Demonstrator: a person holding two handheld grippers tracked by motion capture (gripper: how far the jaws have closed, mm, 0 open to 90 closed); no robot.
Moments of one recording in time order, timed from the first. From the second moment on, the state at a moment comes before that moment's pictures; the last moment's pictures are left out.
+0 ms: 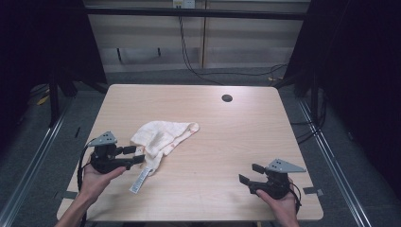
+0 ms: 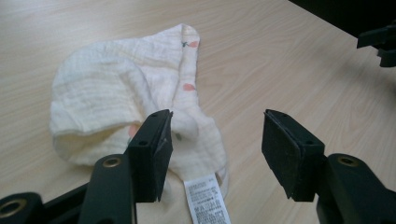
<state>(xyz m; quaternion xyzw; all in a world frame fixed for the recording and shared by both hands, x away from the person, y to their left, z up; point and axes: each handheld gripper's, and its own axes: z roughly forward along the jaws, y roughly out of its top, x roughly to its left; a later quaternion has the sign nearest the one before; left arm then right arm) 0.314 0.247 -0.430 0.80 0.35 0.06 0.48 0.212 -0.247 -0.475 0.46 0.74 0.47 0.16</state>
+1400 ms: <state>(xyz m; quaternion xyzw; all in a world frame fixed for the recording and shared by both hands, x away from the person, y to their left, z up) 0.393 0.222 -0.465 0.83 0.37 0.06 0.41 0.216 -0.243 -0.481 0.45 0.75 0.45 0.15</state>
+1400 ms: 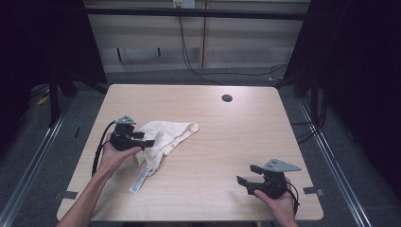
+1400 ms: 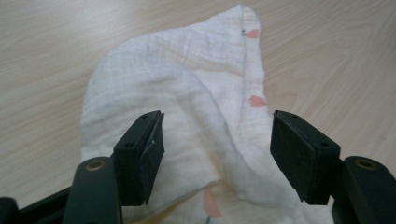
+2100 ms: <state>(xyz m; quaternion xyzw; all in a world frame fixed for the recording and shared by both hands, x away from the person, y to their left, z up) 0.391 0.212 -0.494 0.86 0.36 0.09 0.36 0.216 -0.241 -0.482 0.45 0.76 0.45 0.14</state>
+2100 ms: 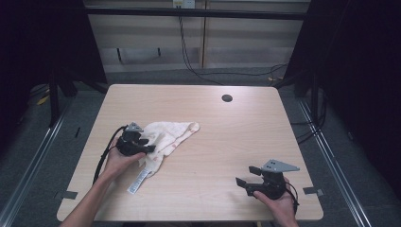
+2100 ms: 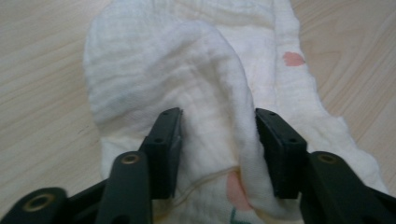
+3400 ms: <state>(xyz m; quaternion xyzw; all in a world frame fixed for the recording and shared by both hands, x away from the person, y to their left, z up) 0.355 0.175 -0.484 0.87 0.29 0.01 0.40 0.217 -0.237 -0.482 0.43 0.77 0.45 0.13</state>
